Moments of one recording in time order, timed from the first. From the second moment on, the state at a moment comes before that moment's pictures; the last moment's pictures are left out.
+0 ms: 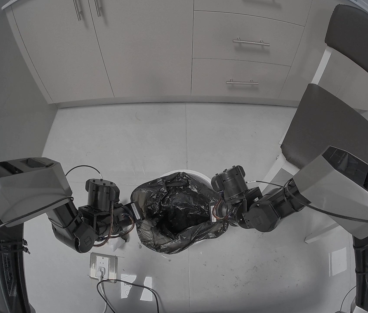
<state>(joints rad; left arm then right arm) -0.35 2.31 -0.78 -0.97 -0.10 -0.63 0.62 2.37 -1.30 -0.32 -0.38 0.30</state>
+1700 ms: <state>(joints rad) -0.40 2.37 -0.70 -1.28 -0.03 -0.61 0.58 2.39 -1.35 -0.33 -0.40 0.32</state>
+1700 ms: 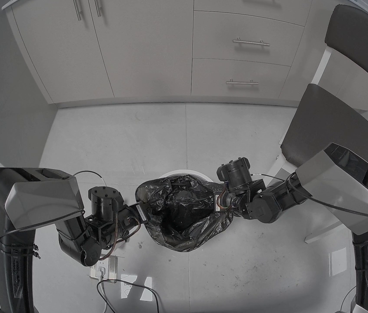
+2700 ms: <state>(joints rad) -0.40 2.35 -0.62 -1.33 -0.03 -0.60 0.59 2.31 -1.34 -0.33 -0.42 0.35</state>
